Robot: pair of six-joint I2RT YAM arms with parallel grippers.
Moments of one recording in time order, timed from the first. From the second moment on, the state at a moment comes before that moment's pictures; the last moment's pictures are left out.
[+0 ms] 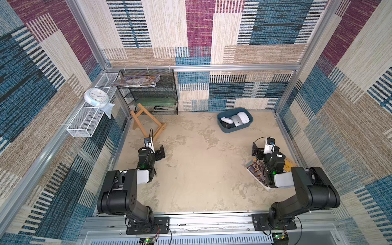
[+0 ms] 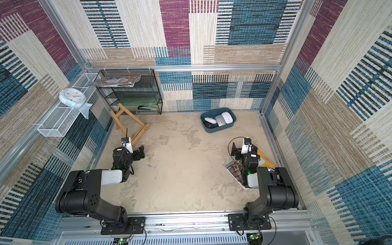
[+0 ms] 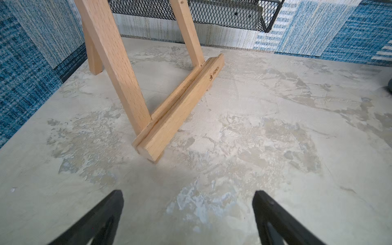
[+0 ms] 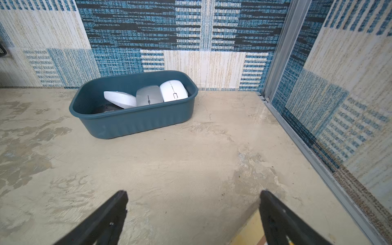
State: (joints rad) left arm 0.07 1.54 0.43 0.70 0.03 -0.06; right arm -0.02 1.53 0.26 1.12 0.02 -0.03
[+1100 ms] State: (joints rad) left arm -0.05 1.21 0.36 0.60 -0.06 -0.02; right arm 0.02 1.34 0.27 0.99 -0.08 -0.09
